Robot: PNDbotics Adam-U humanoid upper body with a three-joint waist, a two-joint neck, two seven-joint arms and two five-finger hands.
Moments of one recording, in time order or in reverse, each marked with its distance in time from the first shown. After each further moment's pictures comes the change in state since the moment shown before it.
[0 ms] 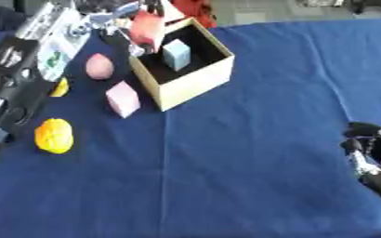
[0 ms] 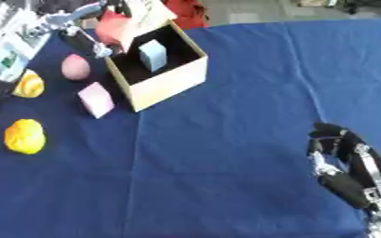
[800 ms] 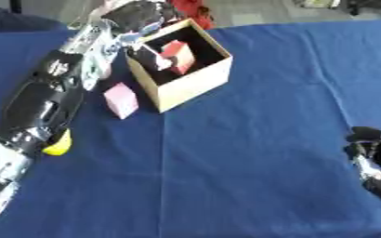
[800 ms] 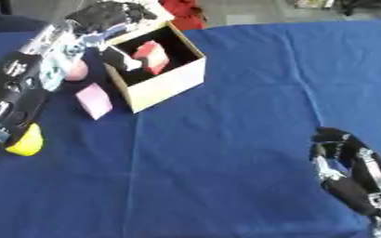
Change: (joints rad) left arm 0.003 -0.032 0.008 0.068 -0.010 -0.012 -0.003; right arm -0.003 0.000 0.005 0.000 -0.004 -0.001 0.005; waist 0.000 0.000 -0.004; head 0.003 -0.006
